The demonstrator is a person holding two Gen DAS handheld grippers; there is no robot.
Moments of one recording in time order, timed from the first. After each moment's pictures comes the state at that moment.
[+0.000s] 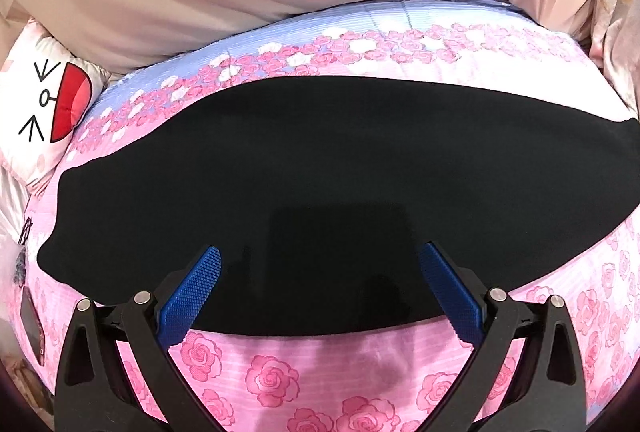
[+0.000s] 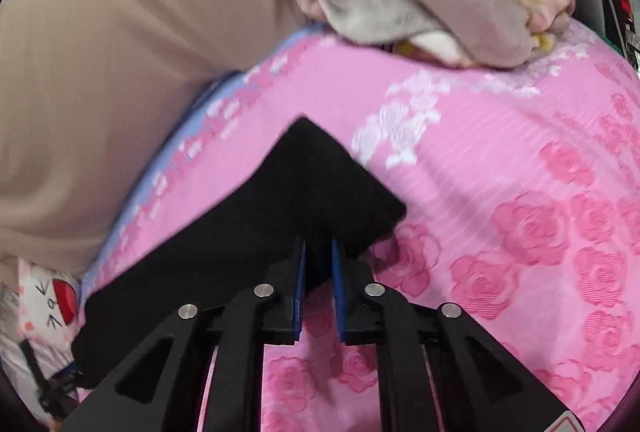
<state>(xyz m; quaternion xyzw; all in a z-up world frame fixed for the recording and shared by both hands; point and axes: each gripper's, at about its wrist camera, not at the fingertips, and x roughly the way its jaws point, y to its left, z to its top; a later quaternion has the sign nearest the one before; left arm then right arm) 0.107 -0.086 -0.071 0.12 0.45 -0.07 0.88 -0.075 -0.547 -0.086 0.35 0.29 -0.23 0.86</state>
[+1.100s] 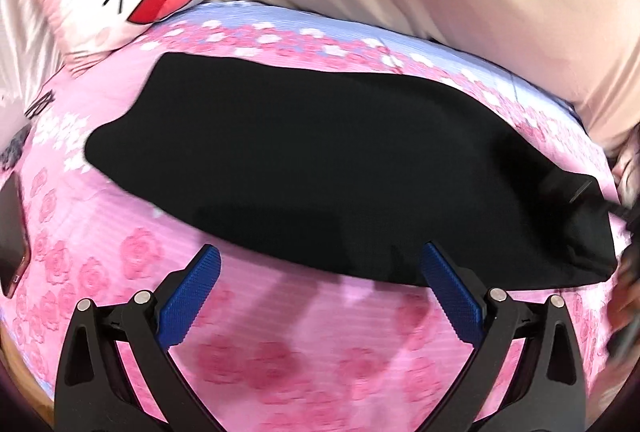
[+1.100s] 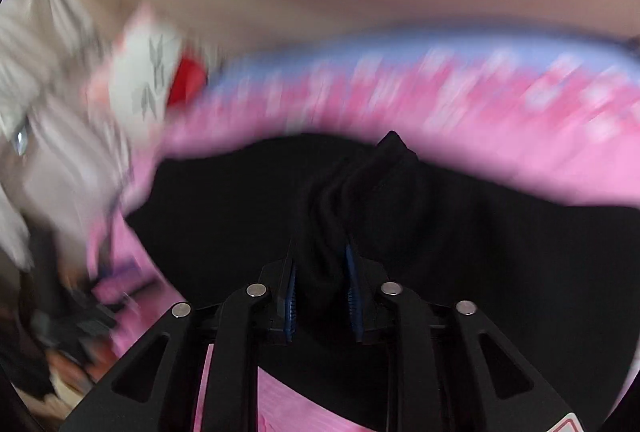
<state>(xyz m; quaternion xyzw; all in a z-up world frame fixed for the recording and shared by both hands) 0.090 0.126 -0.073 -0.07 0.44 -0.01 0.89 0.195 -0.133 -0.107 0.10 0.49 0.14 0.86</state>
